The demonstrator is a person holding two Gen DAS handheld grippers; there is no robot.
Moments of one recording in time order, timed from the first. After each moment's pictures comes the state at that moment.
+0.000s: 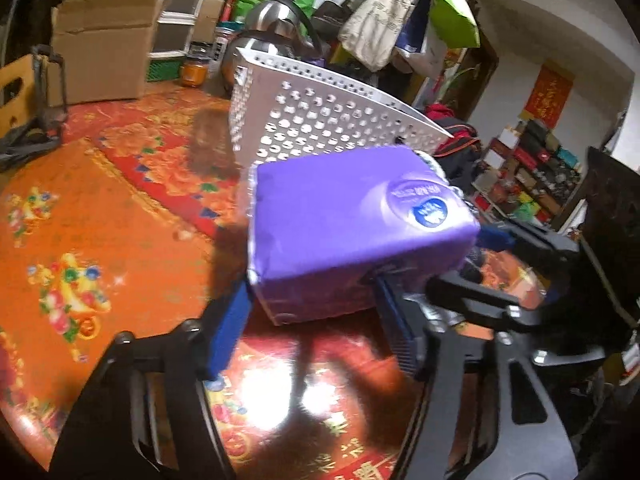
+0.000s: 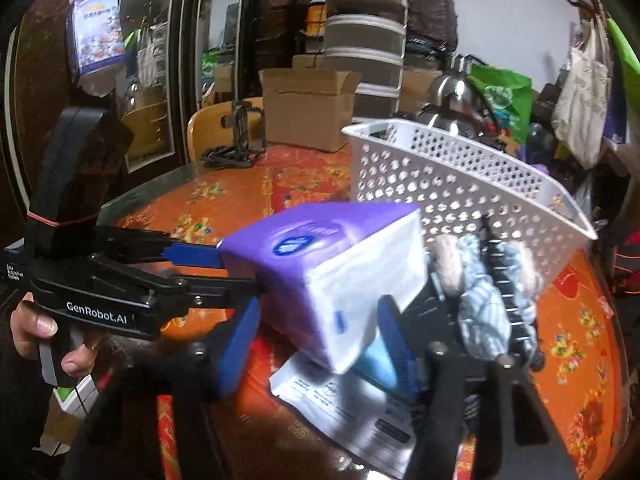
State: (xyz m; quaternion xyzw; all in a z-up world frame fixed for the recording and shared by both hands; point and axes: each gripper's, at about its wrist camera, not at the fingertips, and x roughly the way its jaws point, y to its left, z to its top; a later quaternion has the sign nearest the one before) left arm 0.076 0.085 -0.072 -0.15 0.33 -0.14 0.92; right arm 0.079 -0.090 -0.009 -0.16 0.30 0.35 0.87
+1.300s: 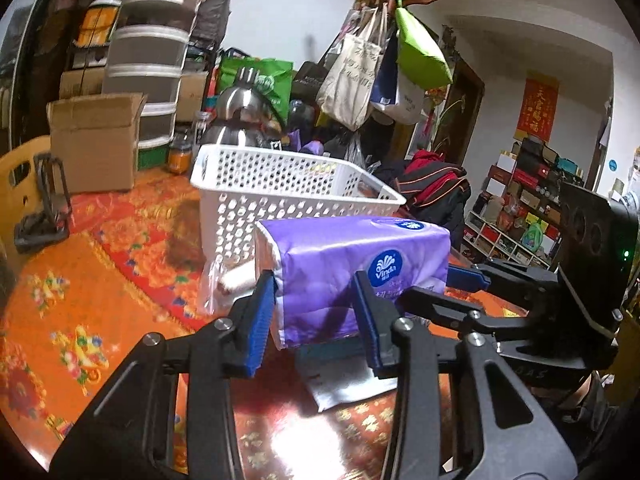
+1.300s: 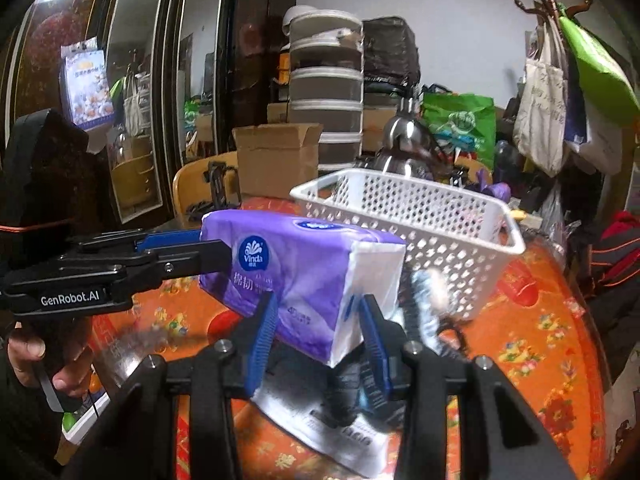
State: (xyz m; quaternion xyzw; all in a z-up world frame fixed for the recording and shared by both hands) left arm 0.044 0.021 0.023 -0.10 0.22 -0.11 0.96; right arm 0.068 -0.166 0.047 -0.10 0.24 0.33 0.91
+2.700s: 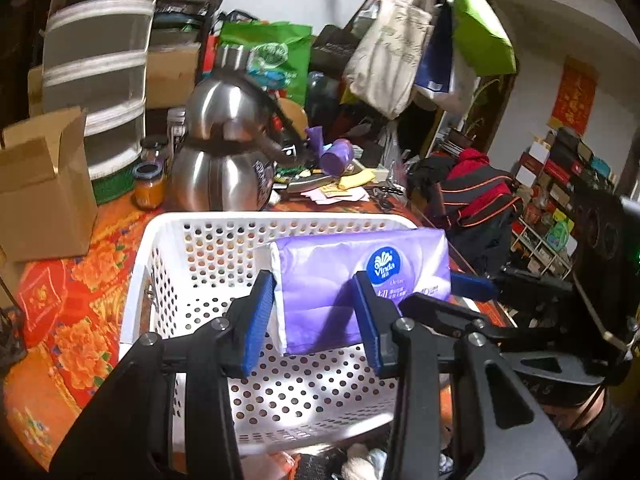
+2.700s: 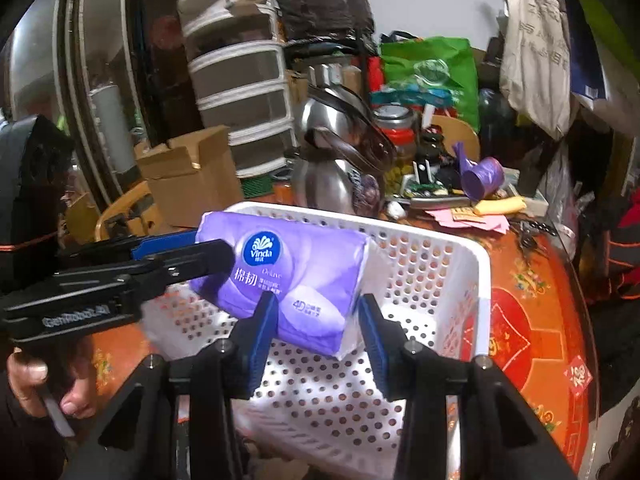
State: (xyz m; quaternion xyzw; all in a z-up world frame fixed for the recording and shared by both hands) left arm 0.354 0.019 0.074 -0.12 0.32 -0.08 0.94; right arm 0.336 -0.164 0.072 -0.06 0.34 0.30 0.89
